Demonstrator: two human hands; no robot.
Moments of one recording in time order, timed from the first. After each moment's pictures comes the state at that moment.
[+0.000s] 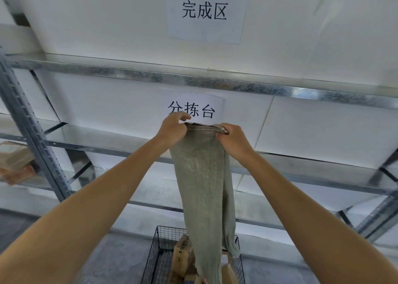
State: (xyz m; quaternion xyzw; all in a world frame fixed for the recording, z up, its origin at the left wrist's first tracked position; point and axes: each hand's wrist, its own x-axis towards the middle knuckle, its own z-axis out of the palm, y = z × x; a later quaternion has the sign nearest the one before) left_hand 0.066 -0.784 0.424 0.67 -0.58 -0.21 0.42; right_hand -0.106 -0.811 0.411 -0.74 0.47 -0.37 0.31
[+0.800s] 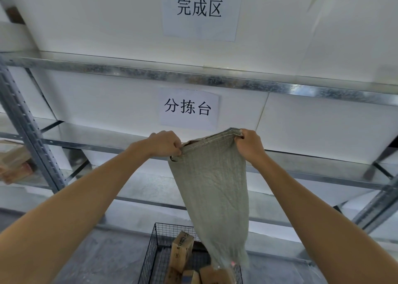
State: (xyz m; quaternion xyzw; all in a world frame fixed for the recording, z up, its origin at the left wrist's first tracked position) left_hand 0.088 -0.772 0.399 0.69 -0.71 -0.15 0.08; right_hand -0.156 -0.821 0.391 -0.70 0.57 -0.35 0.24
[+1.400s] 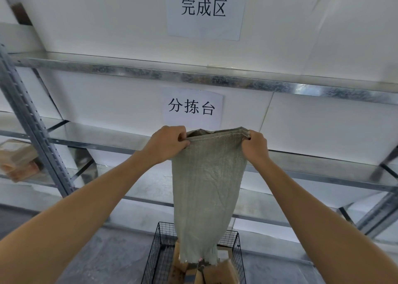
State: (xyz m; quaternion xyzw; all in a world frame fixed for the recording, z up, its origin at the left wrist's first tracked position) left_hand 0.077 -0.753 0.397 0.66 -0.69 -0.06 0.29; right_hand -0.155 -0.822 0.382 -0.65 0.60 -0.40 0.25
